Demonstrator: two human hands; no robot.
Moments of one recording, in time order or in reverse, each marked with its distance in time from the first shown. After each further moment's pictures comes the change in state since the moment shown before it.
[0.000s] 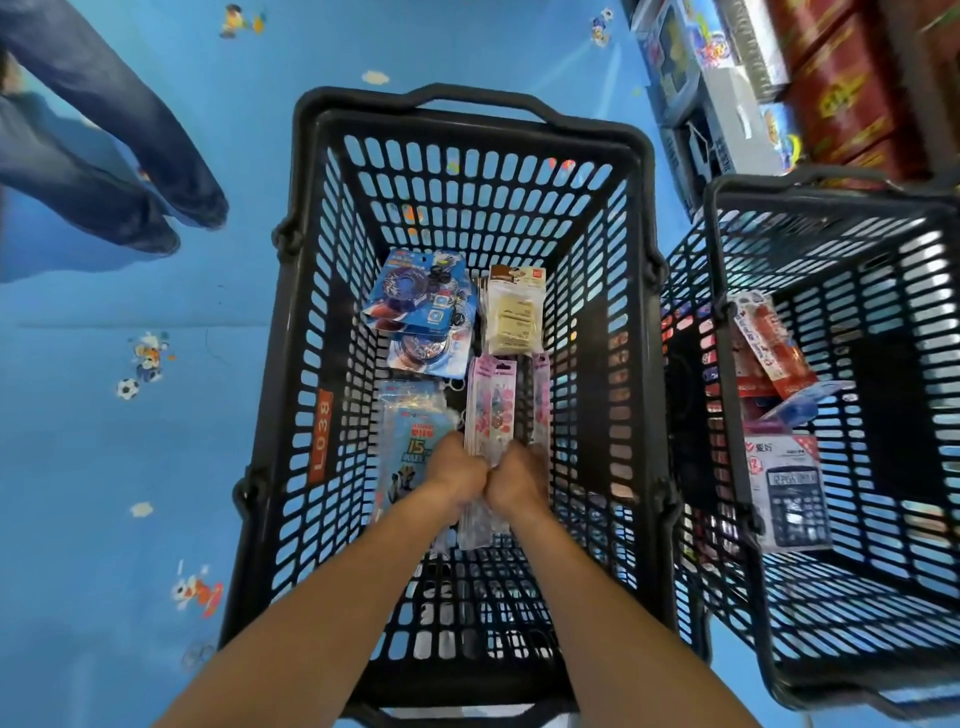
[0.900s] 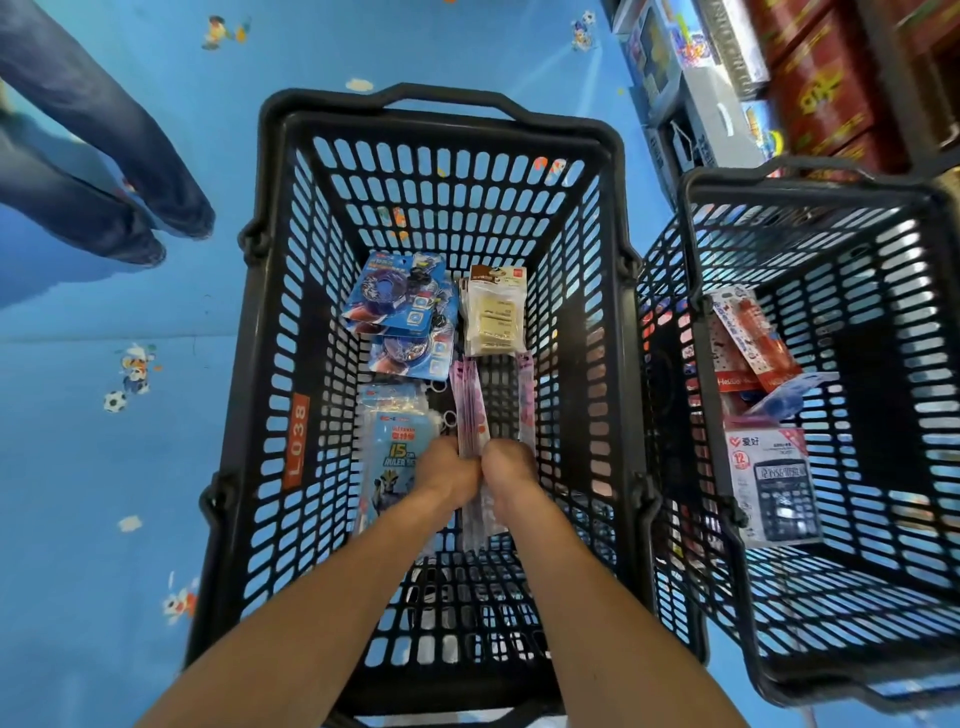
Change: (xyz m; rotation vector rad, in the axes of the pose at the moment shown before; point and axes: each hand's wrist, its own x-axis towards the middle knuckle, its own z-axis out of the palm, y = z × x) left_hand -0.003 0.005 0.007 0.159 0.035 0.033; right_hand 0.018 -0.009 -0.009 0.405 -0.088 0.286
